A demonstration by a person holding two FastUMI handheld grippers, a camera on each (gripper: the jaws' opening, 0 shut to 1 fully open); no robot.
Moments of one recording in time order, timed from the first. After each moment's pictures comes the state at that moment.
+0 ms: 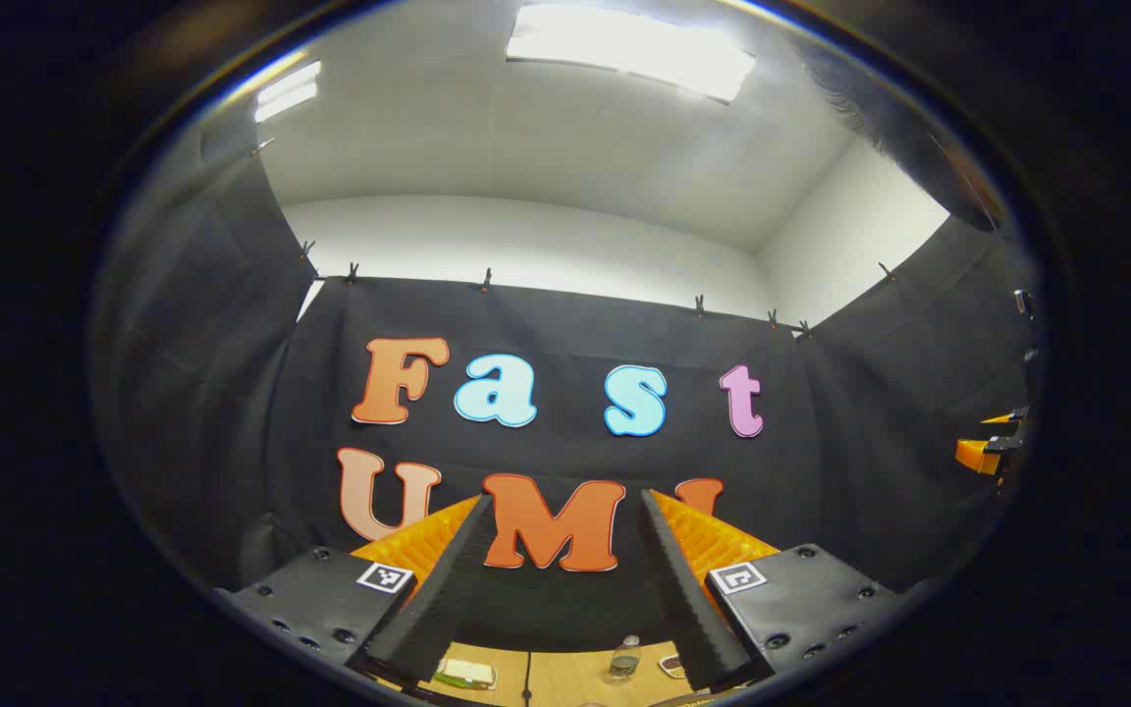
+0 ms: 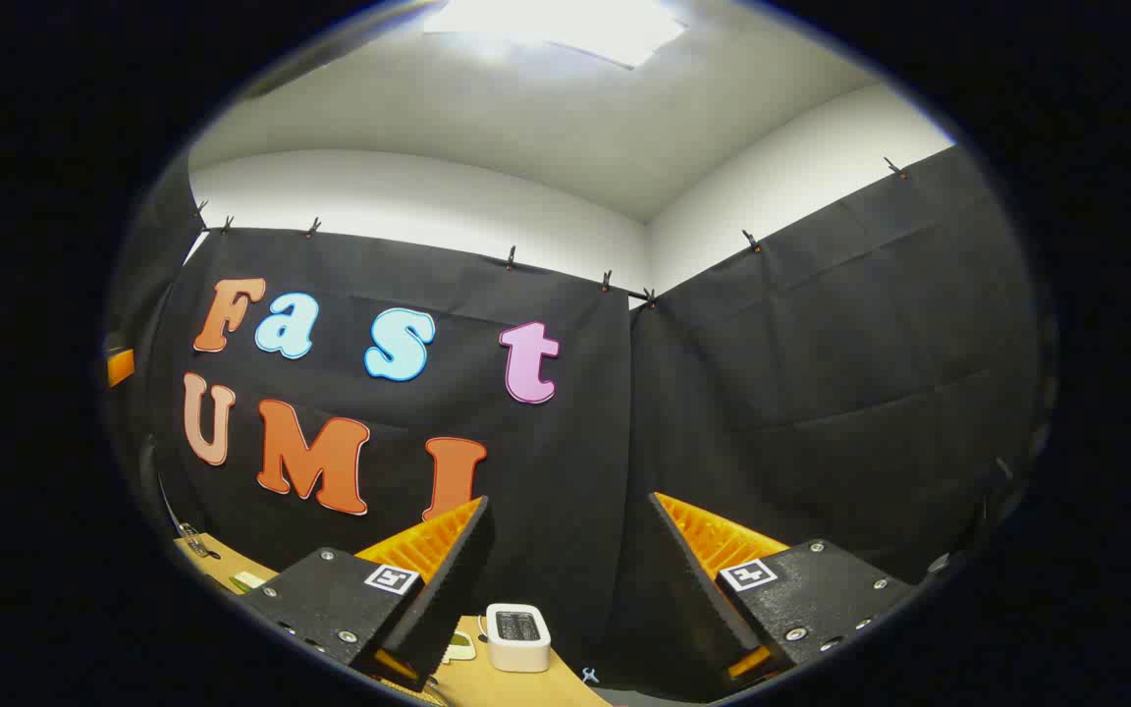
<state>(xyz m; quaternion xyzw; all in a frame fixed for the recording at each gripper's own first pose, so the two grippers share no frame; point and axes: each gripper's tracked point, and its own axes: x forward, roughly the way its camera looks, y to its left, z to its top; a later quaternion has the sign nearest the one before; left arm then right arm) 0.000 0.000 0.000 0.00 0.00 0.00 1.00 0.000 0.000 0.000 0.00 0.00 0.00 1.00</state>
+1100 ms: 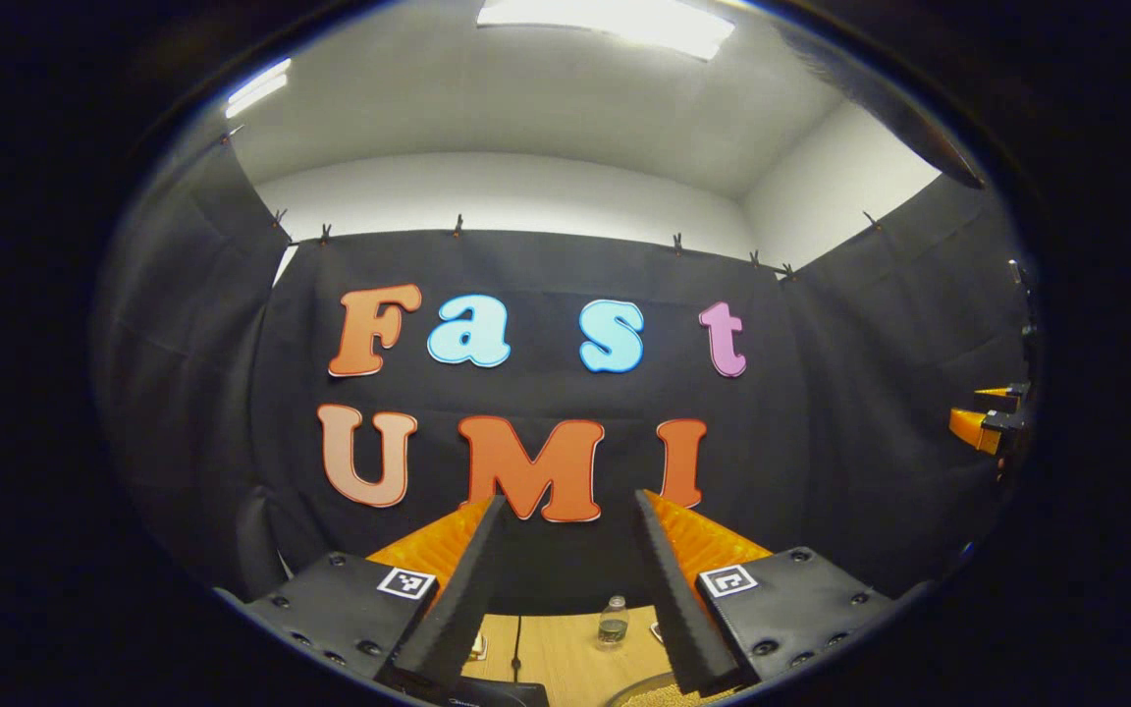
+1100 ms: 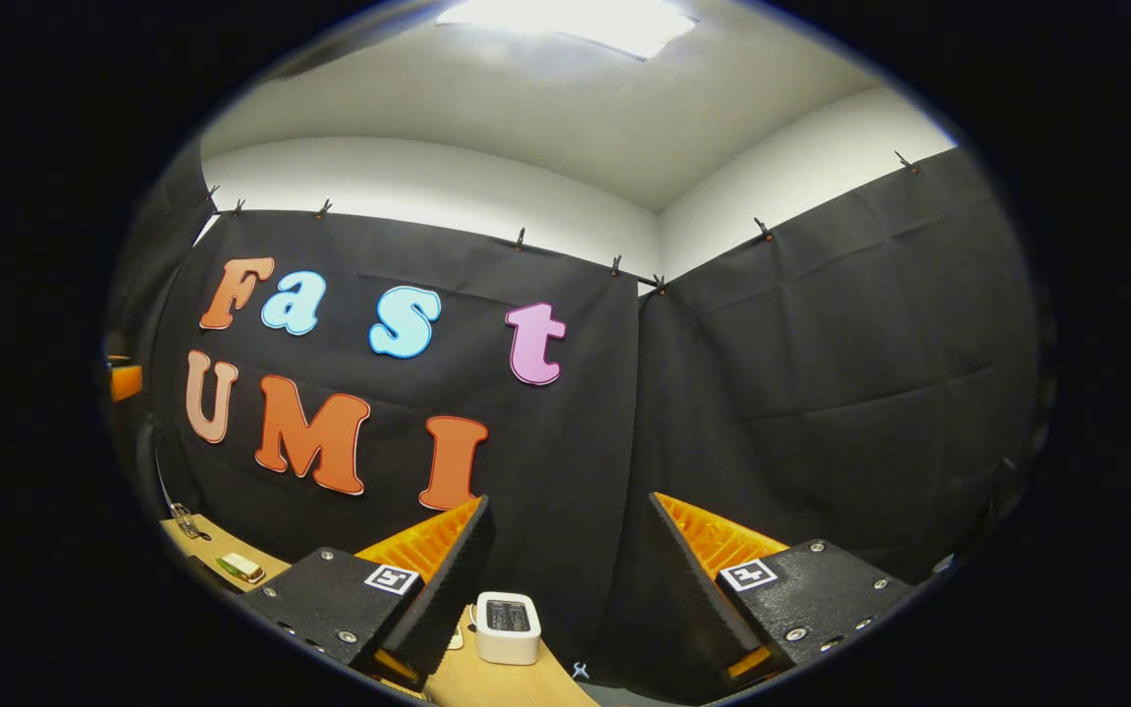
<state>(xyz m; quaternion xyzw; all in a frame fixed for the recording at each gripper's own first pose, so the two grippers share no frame) -0.007 -0.057 -0.083 0.02 0.10 -0.03 0.99 0.011 -0.012 -0.040 -0.02 0.02 0.01 1.00</state>
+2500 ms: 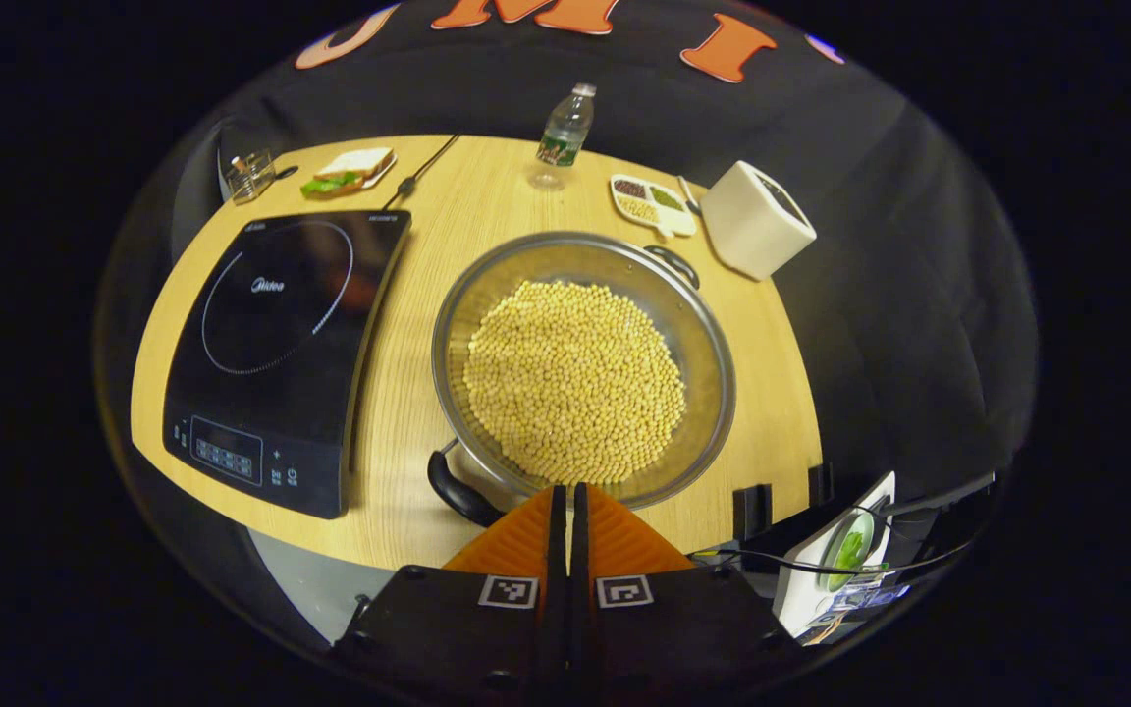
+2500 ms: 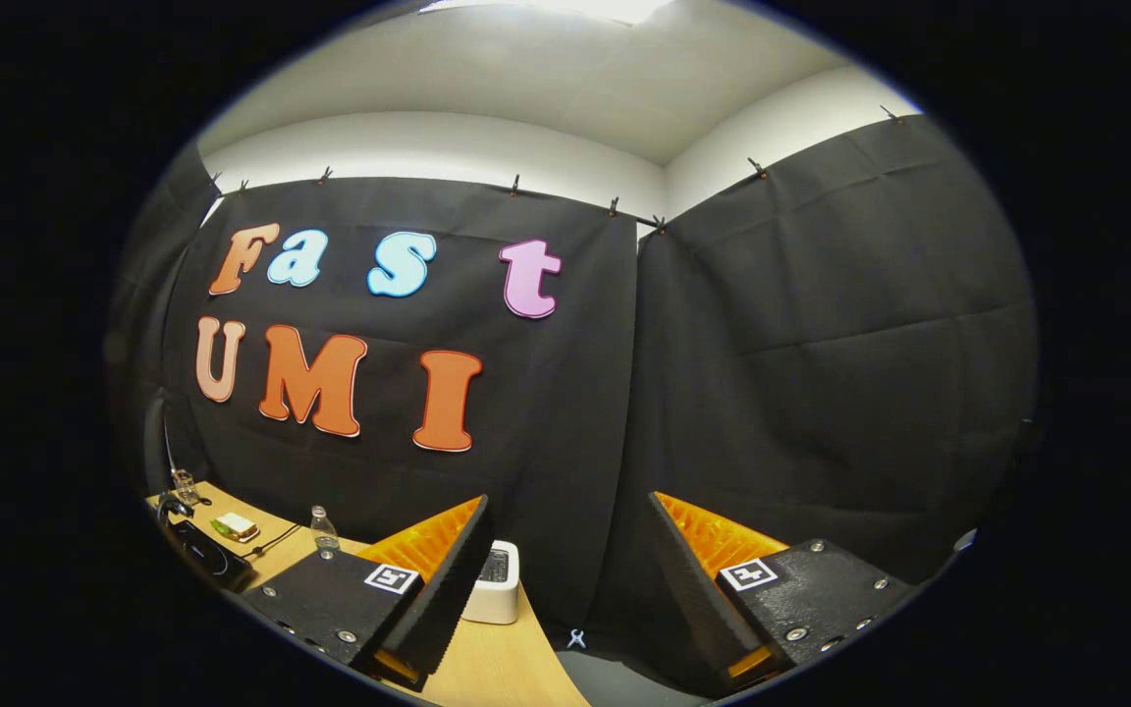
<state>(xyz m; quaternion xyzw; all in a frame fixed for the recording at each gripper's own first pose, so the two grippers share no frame) -0.305 -0.182 -0.453 -0.12 0.73 0.01 0.68 -0.001 -0.085 -0.133 -0.01 0.09 0.04 0.99</state>
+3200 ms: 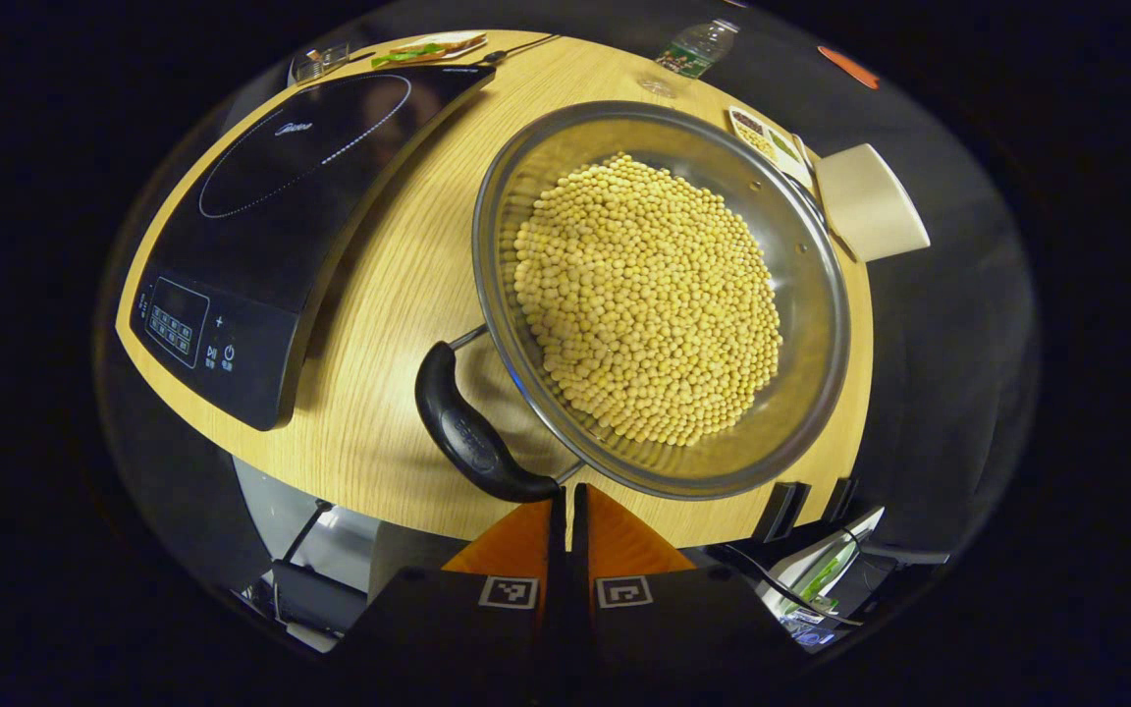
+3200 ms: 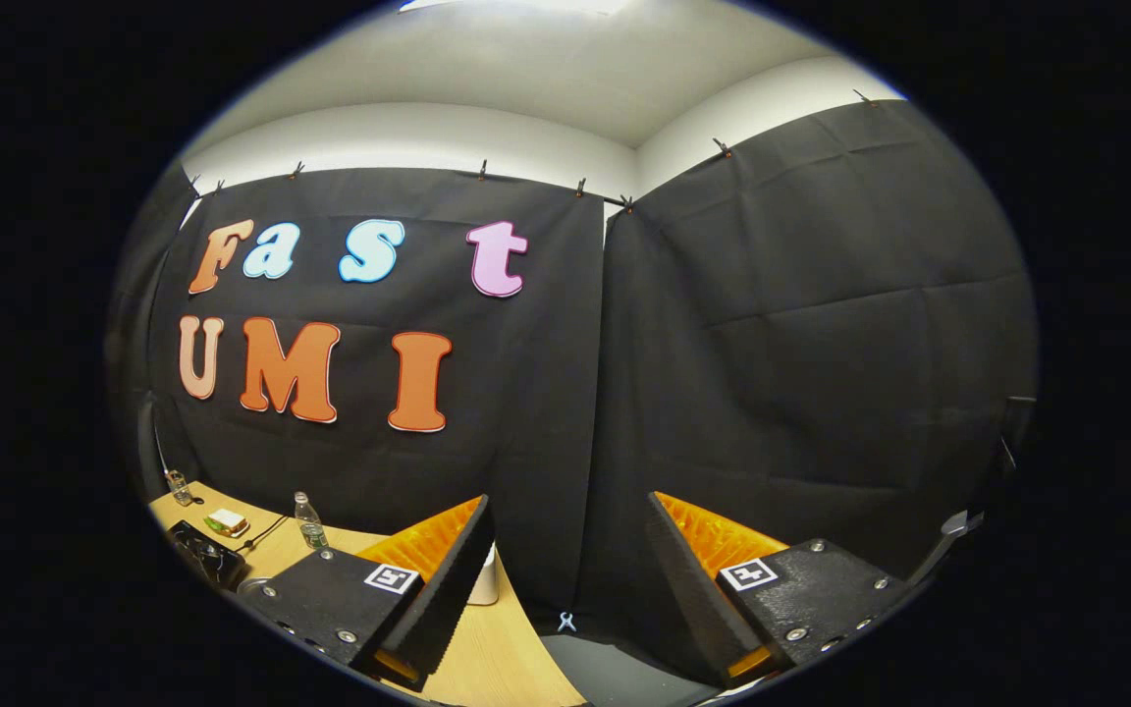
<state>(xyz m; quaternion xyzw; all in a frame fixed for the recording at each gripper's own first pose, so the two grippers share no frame) -0.361 -0.182 -0.511 -0.19 0.80 0.11 0.56 -0.024 -0.115 -0.152 0.00 0.13 0.01 0.99</state>
